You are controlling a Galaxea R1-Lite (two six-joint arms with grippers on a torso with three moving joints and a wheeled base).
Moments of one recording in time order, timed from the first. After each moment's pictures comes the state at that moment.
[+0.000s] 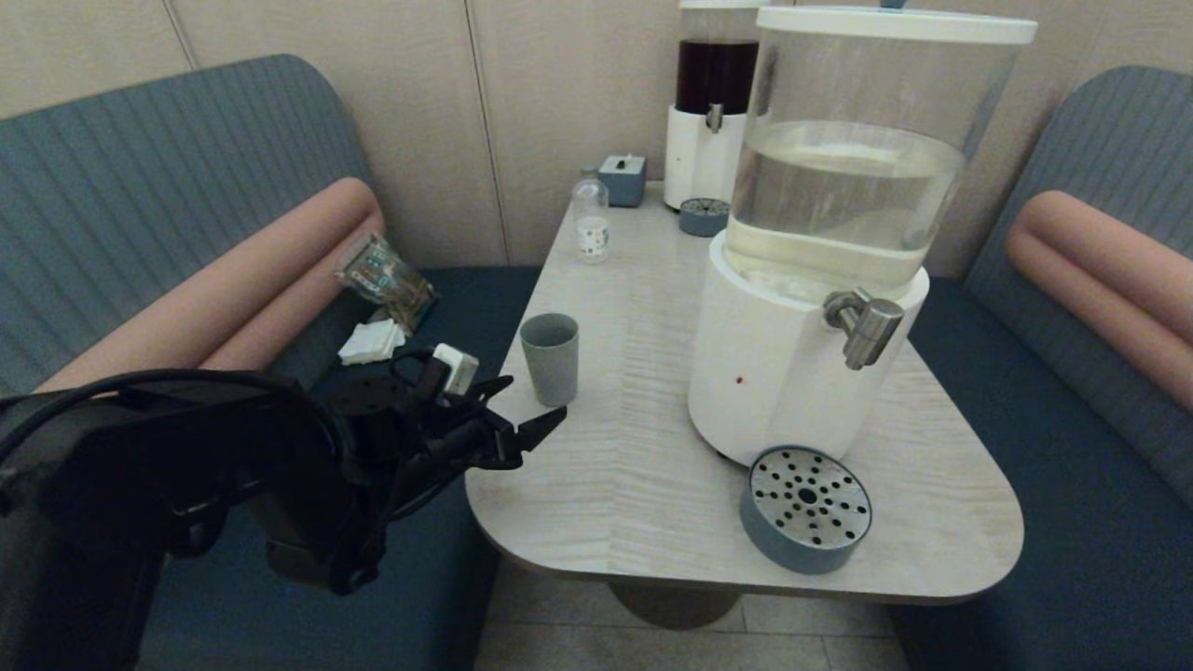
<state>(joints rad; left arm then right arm) -0.23 2.31 -0.80 -1.52 -0.45 -0.01 0.00 0.00 -0.06 0.14 -0.04 0.02</state>
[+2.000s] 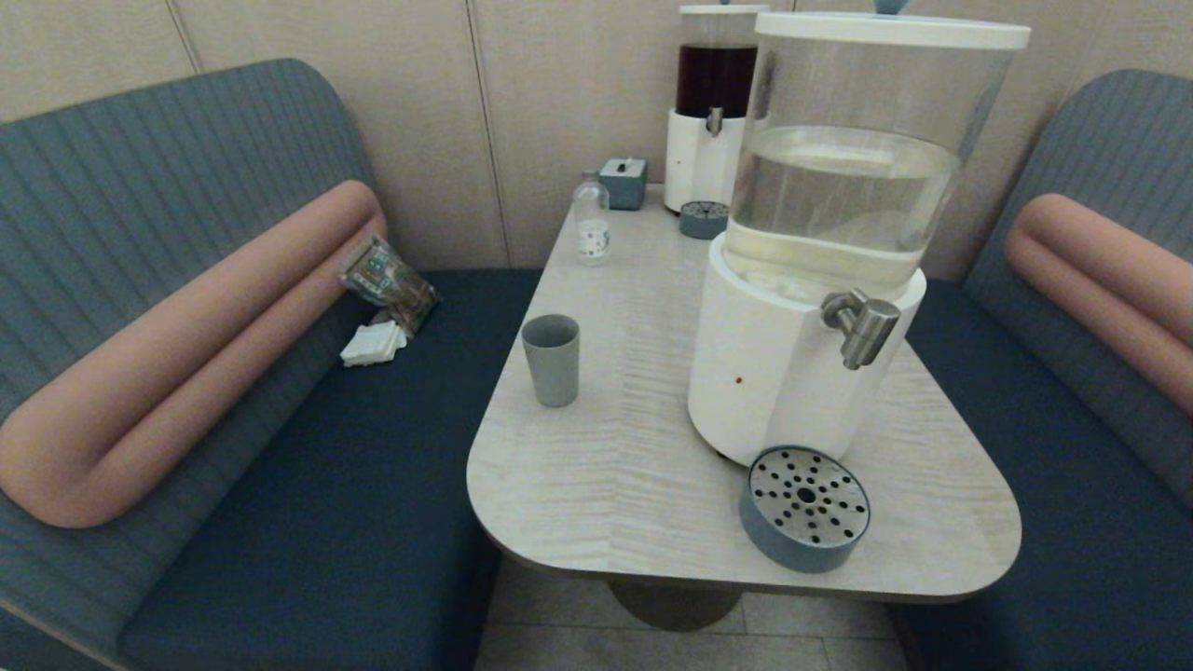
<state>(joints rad) -0.05 0.17 -0.25 -0.38 -0.03 0.06 0.00 0.00 -0.06 0.14 -0.04 0.02</state>
